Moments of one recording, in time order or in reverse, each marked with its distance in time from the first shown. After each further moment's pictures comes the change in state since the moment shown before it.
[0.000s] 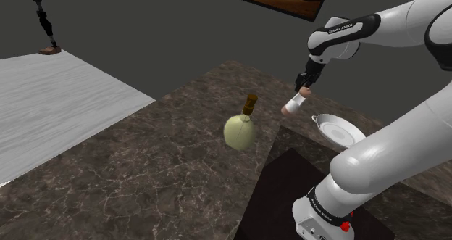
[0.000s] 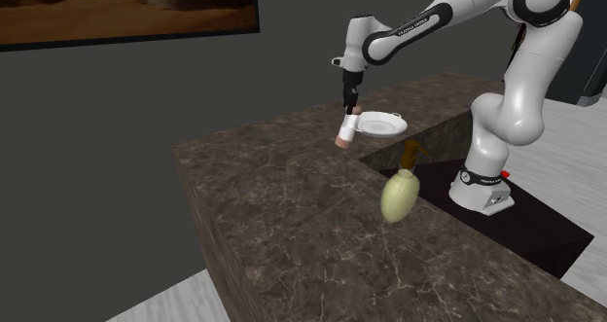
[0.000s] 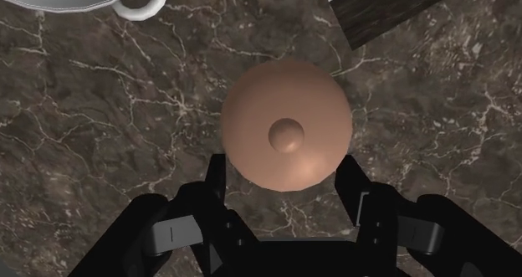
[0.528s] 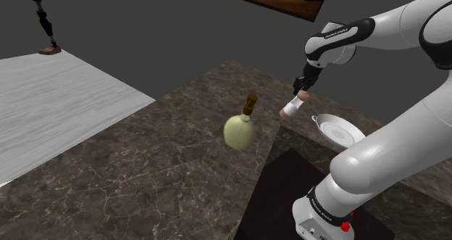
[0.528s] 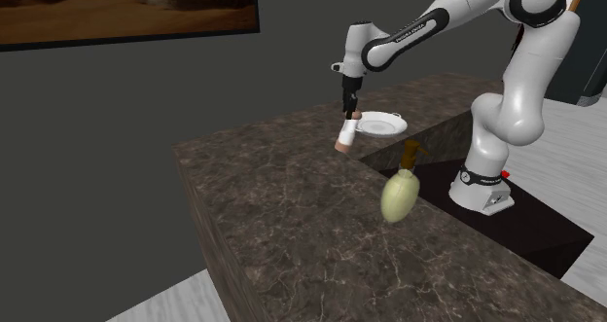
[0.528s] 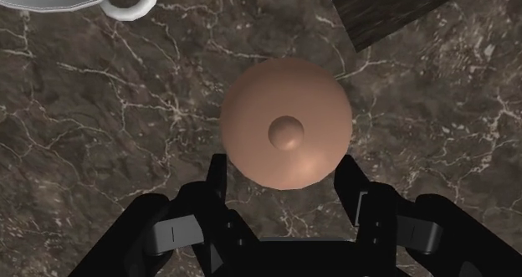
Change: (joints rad) arm 0.001 0.025 -0.004 -0.030 0.008 0.054 -0.003
